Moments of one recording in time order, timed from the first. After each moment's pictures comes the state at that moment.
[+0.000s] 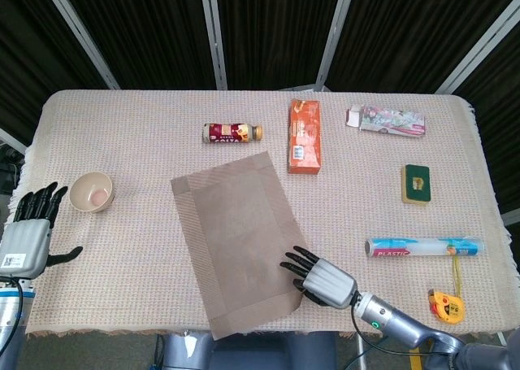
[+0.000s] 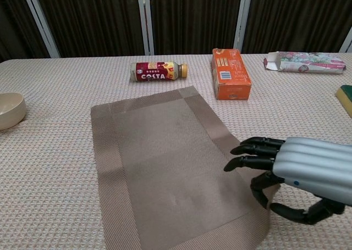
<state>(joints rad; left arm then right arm) -0.21 -1.10 -0.09 -1.91 1.27 1.42 0.33 0.58 -1.48 -0.19 -1.33 -1.93 1.19 -0.02</state>
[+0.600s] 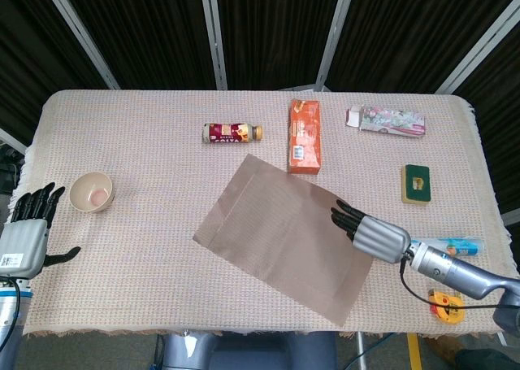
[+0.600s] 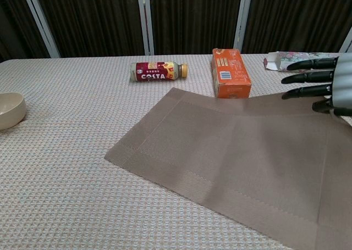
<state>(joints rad) -0.20 -1.09 -0.09 -1.90 1.25 1.41 0.32 0.73 -1.20 -0.14 -1.08 -2.10 1.22 -0.34</state>
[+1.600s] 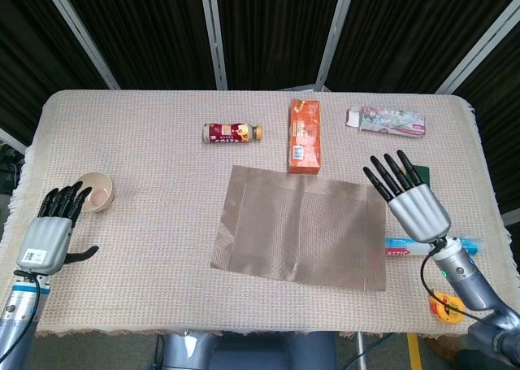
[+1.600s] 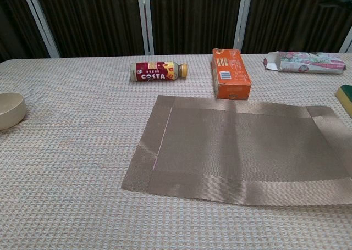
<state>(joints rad) -0.25 -1.15 -0.08 -1.81 1.38 1.36 0.30 0.48 -1.32 0.06 -1.15 -1.71 1.52 -0.26</state>
